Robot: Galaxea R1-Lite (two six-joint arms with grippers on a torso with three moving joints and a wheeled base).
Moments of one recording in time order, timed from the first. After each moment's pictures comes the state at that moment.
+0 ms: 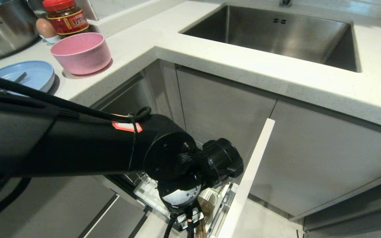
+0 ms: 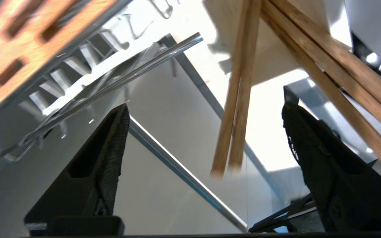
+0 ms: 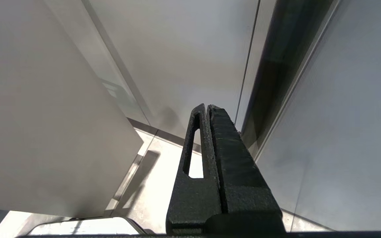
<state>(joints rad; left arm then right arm) -0.99 1.99 -1.53 0.90 0.51 0.19 -0.01 0.00 0.00 -0.01 -0.05 0.10</state>
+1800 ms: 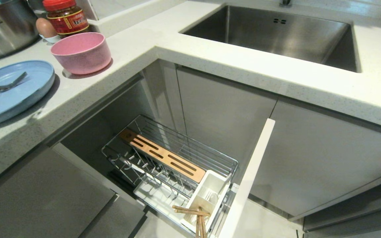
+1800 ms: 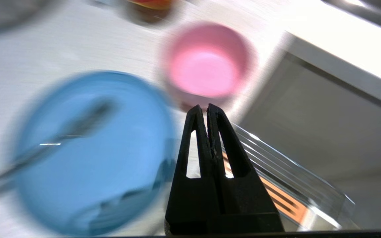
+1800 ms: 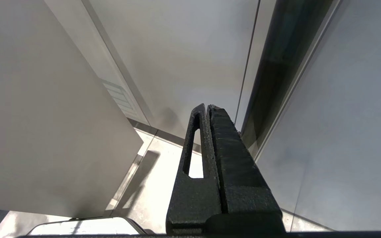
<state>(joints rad) -0.54 1.28 -1.88 0.70 0.66 -0.06 -0.01 0.00 0.00 -0.01 -0.05 0.10</state>
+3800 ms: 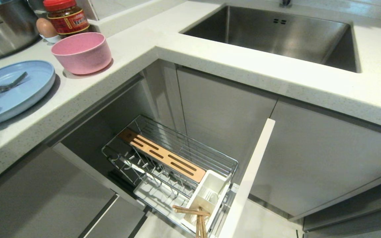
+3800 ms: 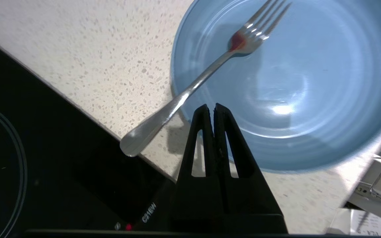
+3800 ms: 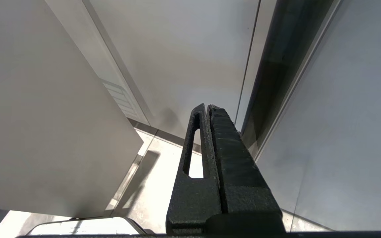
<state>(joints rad) 0.83 1.43 -1.95 1.04 -0.58 0.50 -0.01 0.00 0.00 -0.01 -0.05 0.10</state>
